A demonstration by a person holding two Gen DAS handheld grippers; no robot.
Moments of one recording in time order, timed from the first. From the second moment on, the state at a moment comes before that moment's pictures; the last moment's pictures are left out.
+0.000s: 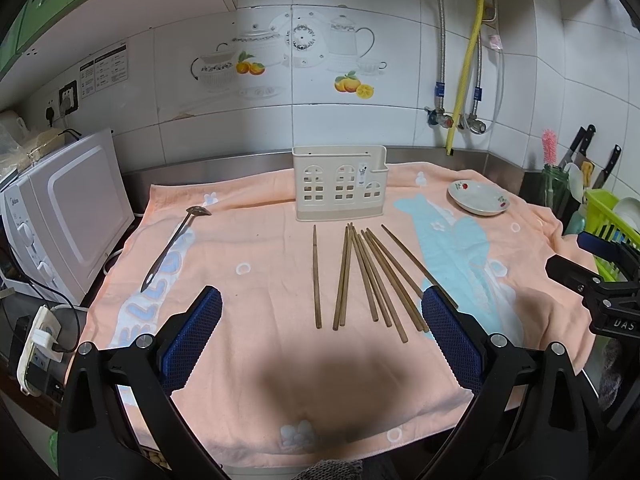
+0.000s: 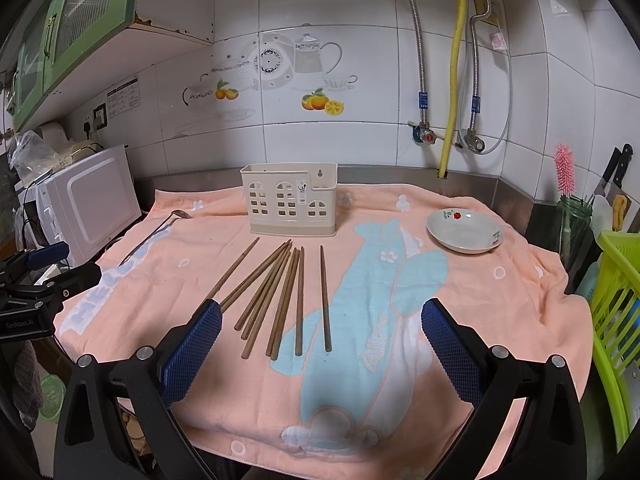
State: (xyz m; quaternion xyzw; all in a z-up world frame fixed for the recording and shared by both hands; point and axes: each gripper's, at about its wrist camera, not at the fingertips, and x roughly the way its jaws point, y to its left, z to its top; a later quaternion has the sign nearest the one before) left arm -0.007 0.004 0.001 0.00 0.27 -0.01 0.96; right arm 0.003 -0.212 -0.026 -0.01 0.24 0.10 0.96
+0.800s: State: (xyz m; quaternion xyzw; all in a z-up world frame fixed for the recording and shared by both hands) left arm -0.007 -0.001 0.000 0.00 0.27 -0.01 0.96; right arm 0.003 -0.211 -0.023 -0.01 0.25 0.10 0.96
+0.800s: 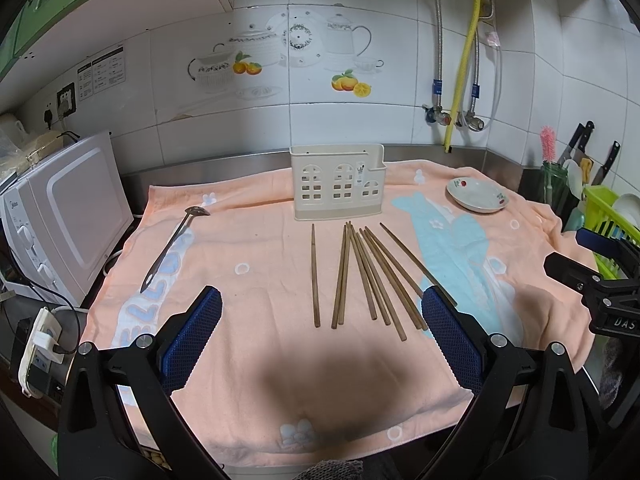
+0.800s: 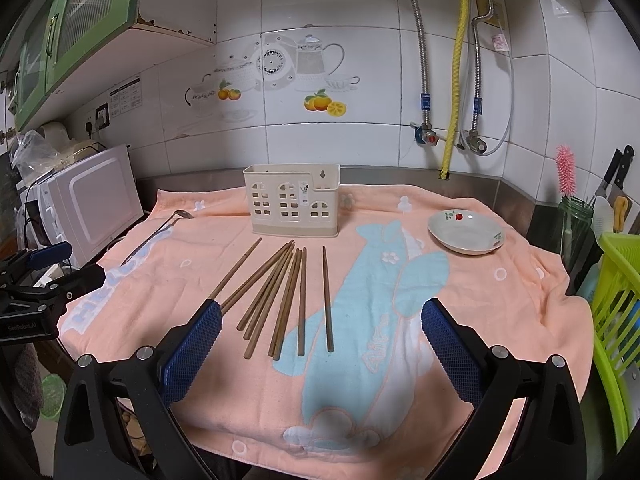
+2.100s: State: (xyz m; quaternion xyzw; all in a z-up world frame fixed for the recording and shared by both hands) left arm 0.000 0.004 -0.004 0.00 0.28 -0.01 0.96; right arm 0.013 -0.203 -0.031 -0.01 0.26 0.11 0.96
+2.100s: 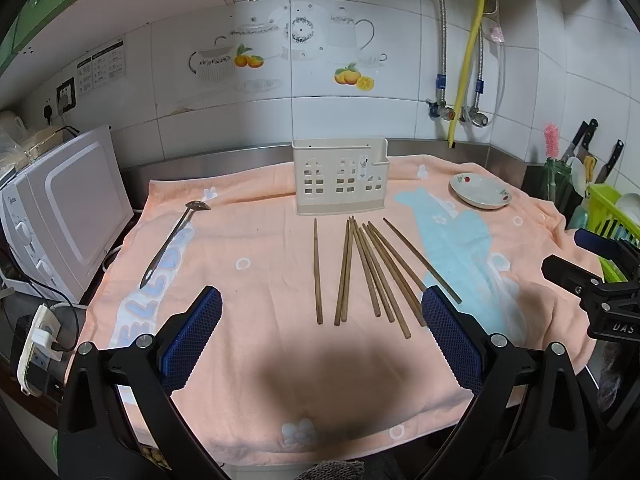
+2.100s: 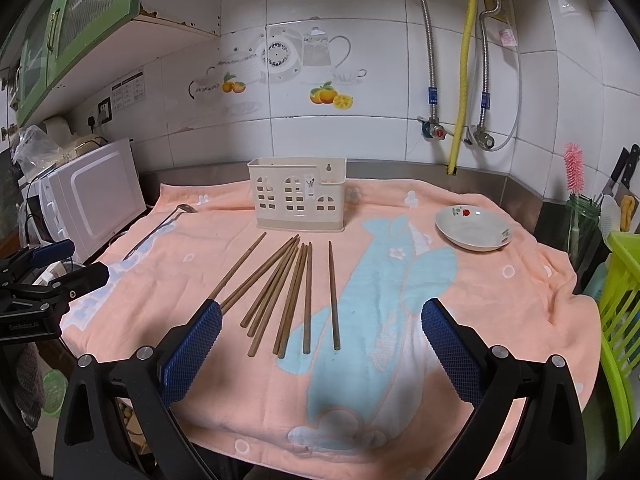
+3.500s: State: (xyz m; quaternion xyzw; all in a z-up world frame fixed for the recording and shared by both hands) left arm 0.078 0.024 -0.064 -0.02 0.37 0.00 0.93; right arm 0.091 -0.182 -0.086 -0.02 0.33 0.13 0.93
